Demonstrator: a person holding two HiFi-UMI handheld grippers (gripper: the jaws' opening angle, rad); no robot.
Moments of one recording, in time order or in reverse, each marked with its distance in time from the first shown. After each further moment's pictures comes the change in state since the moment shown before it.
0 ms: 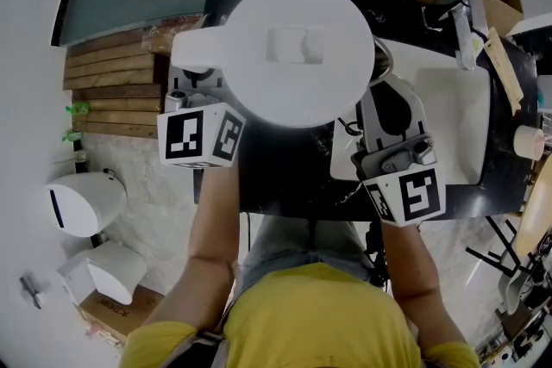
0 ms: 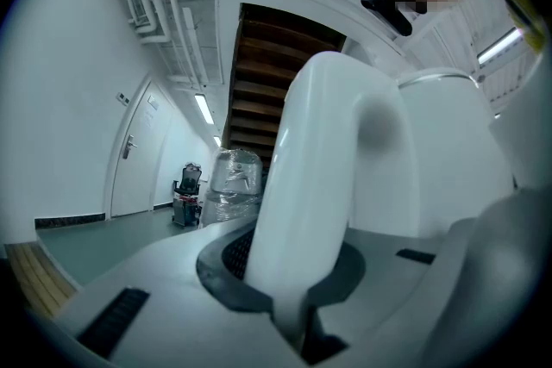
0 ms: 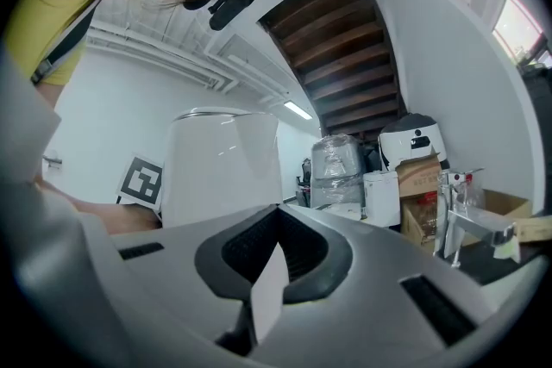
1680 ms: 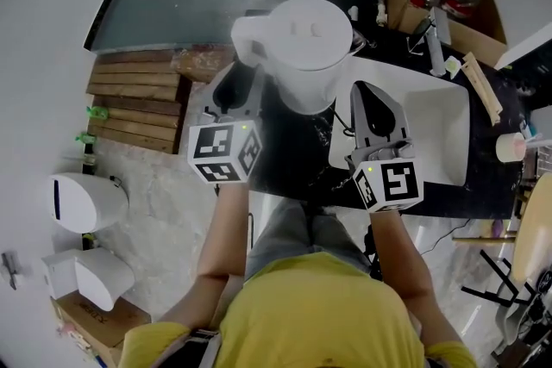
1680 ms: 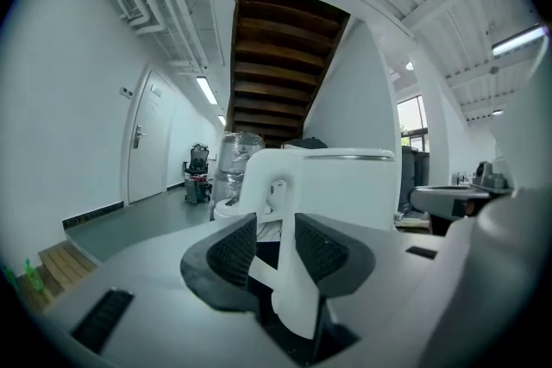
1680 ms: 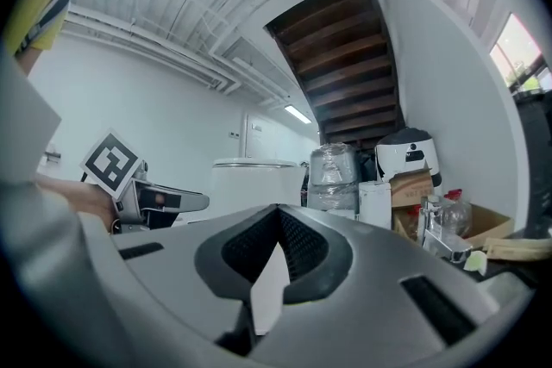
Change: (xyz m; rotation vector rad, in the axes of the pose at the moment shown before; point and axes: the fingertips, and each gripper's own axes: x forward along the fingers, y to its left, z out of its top) left arm -0.097 -0.039 0.020 0.020 0.195 0.049; right arm -0.052 0.030 0.037 -0.057 -0.009 -0.040
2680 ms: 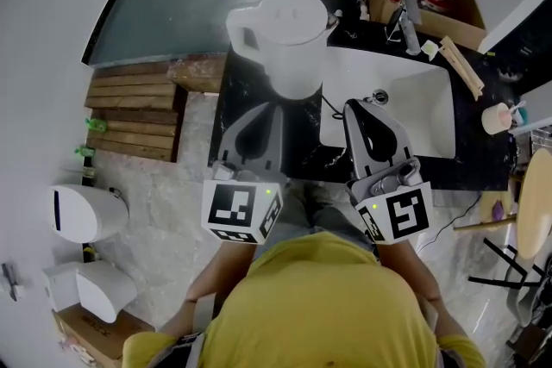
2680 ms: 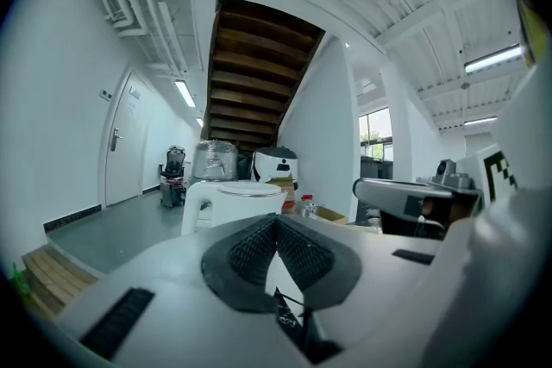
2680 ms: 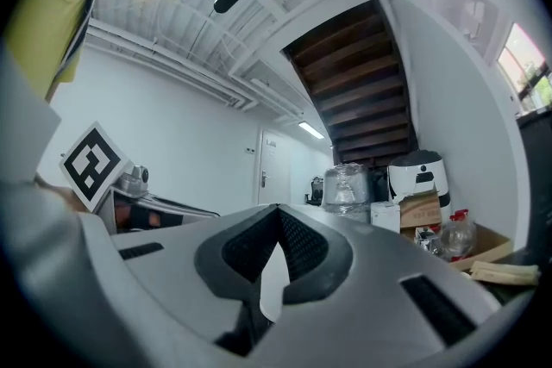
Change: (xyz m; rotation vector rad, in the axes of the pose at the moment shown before) left arm -0.121 -0.114 0.032 0.022 -0.020 -0.148; right arm -0.100 0.059 0.073 -0.034 -0.083 0.086
